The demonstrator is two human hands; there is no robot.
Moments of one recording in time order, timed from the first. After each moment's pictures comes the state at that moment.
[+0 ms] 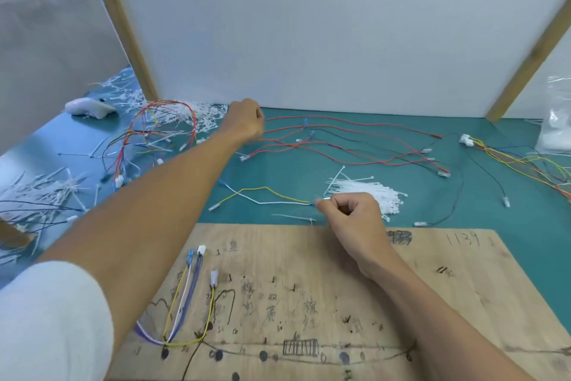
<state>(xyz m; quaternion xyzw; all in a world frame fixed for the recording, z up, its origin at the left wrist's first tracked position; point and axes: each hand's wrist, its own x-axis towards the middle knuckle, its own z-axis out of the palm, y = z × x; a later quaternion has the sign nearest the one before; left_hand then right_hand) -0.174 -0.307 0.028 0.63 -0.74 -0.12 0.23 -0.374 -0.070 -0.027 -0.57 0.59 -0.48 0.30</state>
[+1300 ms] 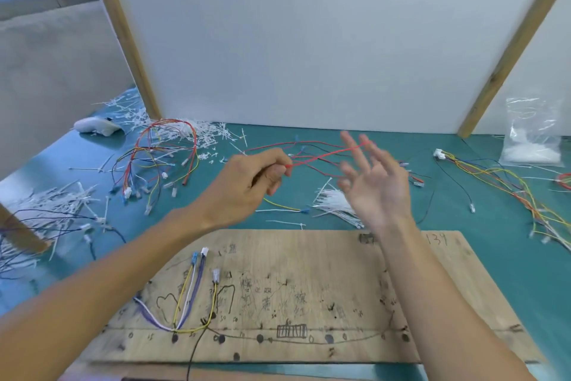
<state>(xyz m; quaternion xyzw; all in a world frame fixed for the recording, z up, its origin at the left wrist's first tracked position) -0.162 -0.110 0.073 0.31 -0.85 -0.24 0.36 -0.423 -0.082 0.049 -0.25 0.26 -0.68 0.64</state>
